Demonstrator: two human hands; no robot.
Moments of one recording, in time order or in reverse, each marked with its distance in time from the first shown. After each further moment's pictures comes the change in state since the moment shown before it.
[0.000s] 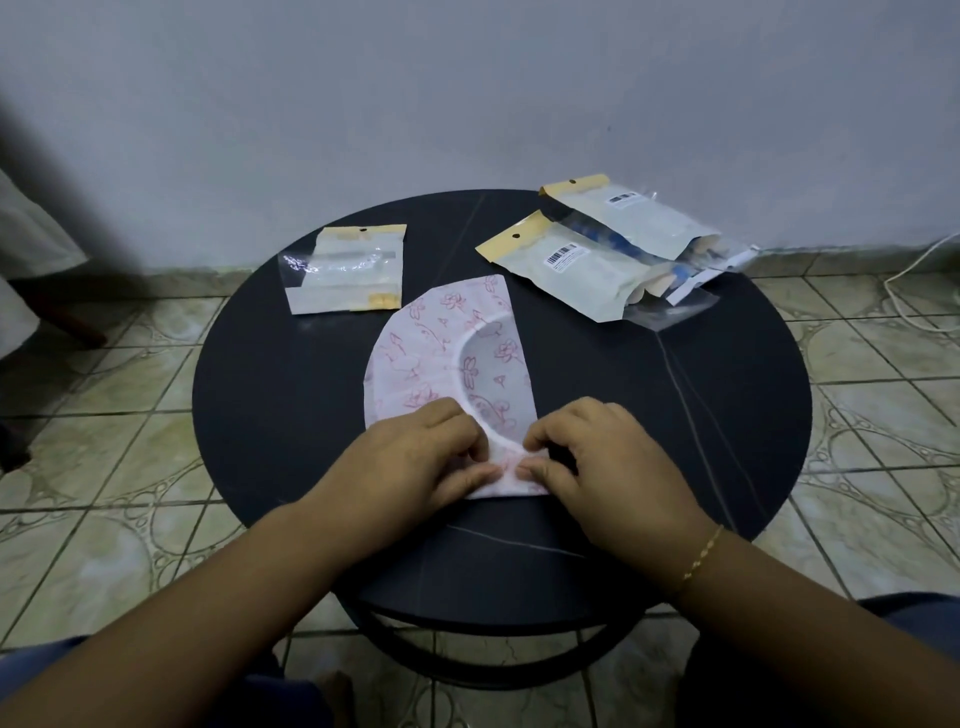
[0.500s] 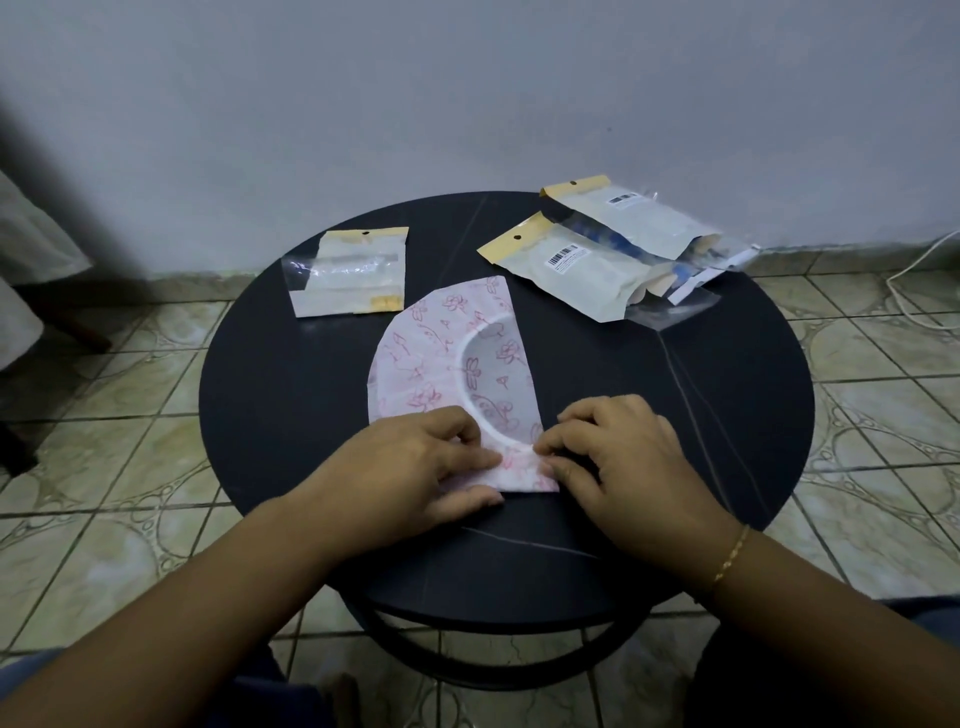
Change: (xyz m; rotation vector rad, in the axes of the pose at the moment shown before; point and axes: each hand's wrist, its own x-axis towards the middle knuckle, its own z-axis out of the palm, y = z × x) left_hand -0.002 0.000 -0.012 0.077 -0.132 0.129; right_hand -0.005 0.012 -0.001 -0.128 0.049 -0.098
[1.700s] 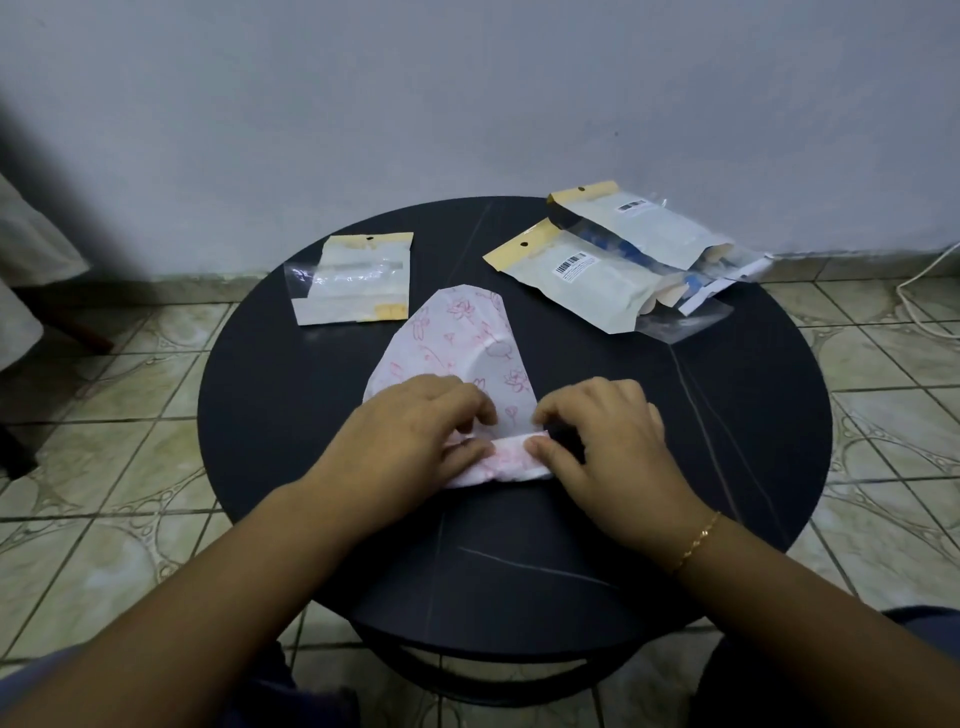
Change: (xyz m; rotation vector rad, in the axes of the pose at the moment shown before) left_hand 0.022 -0.012 -0.005 0.026 0.163 -0.180; right_hand 0.029 -0.001 0.012 0.057 0.117 0.023
